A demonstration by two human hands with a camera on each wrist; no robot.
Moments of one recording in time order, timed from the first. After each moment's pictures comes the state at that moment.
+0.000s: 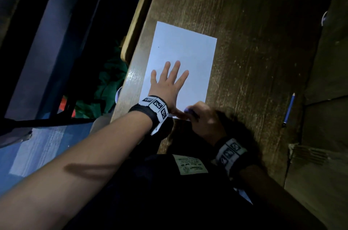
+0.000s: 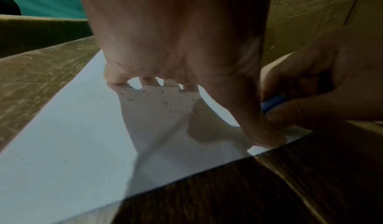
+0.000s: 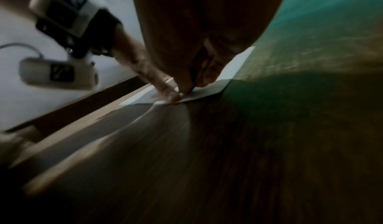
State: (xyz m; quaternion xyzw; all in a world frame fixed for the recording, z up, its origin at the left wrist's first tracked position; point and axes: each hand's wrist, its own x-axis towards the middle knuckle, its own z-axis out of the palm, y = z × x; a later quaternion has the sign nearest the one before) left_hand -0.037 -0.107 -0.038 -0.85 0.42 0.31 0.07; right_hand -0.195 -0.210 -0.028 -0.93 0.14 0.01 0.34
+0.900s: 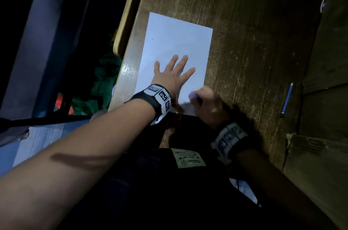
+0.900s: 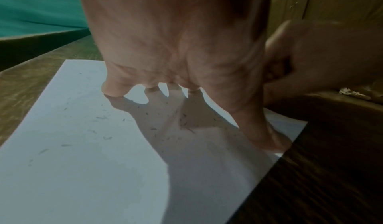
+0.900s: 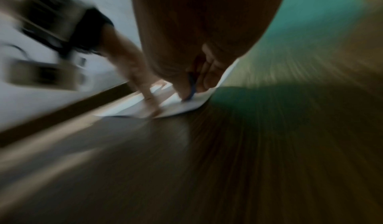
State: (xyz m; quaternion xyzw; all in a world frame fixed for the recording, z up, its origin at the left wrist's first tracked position) left_hand -0.035 -0.131 -0.033 -0.81 0.49 0.29 0.12; right_hand -0.184 -0.229 -0.022 -0.94 0.17 -0.02 0.30
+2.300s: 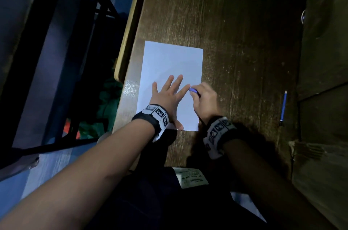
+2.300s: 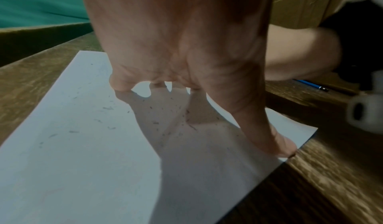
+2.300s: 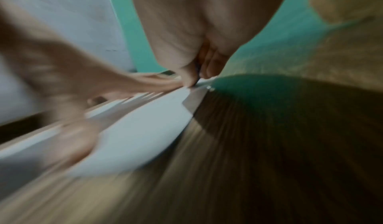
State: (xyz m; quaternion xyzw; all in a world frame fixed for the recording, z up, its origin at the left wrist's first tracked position) left_hand -0.034 -0.129 -0.029 -0.80 0.49 0.32 0.12; right_hand -0.142 -0.258 -0.042 -0.91 0.24 -0.11 0.31
